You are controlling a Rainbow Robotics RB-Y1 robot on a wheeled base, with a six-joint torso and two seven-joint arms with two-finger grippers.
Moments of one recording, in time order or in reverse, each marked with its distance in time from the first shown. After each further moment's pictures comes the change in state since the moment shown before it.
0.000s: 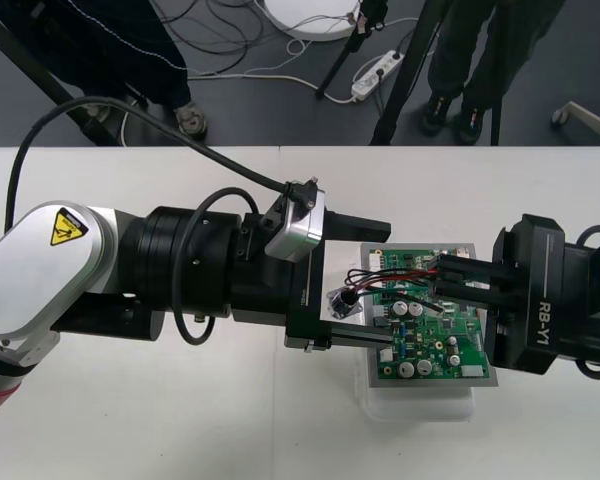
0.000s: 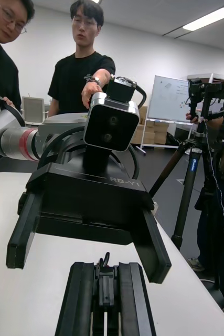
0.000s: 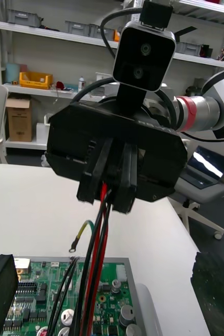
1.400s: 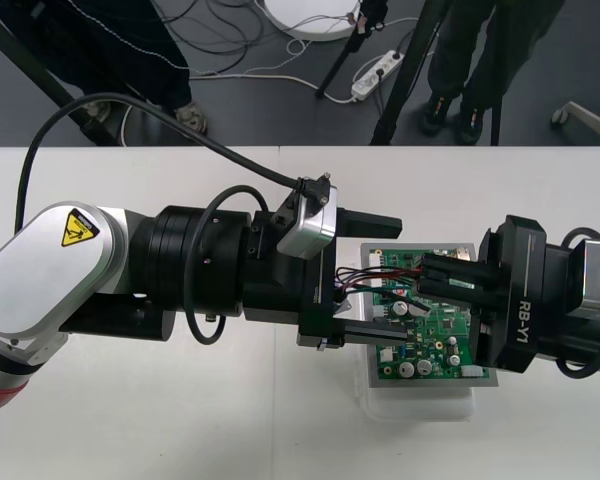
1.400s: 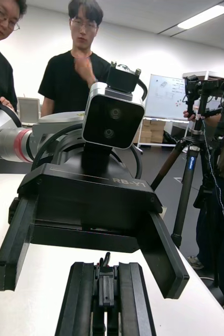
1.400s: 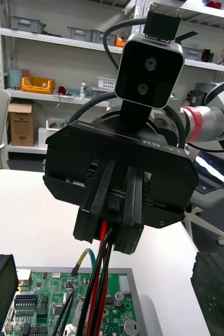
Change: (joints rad) right arm -0.007 0.027 0.030 -0.015 0.043 0.041 -0.024; left arm -0.018 -0.005 -0.026 0.001 0.002 0.039 -0.001
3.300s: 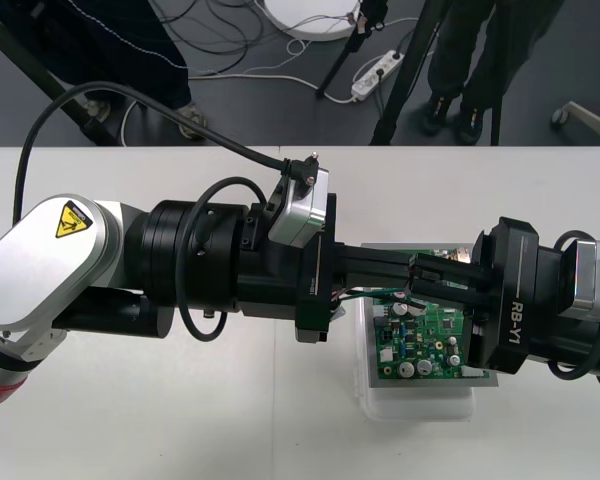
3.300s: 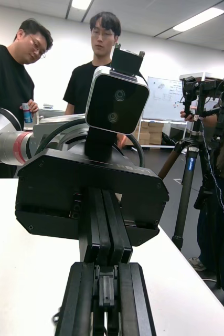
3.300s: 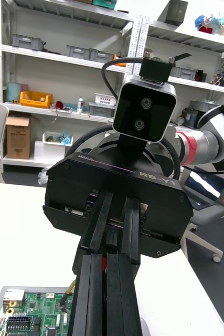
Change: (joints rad) right arm 0.000 0.011 0.022 -0.001 0.000 0.016 0.000; left arm -0.010 0.006 0.000 0.001 0.094 0.015 -0.026
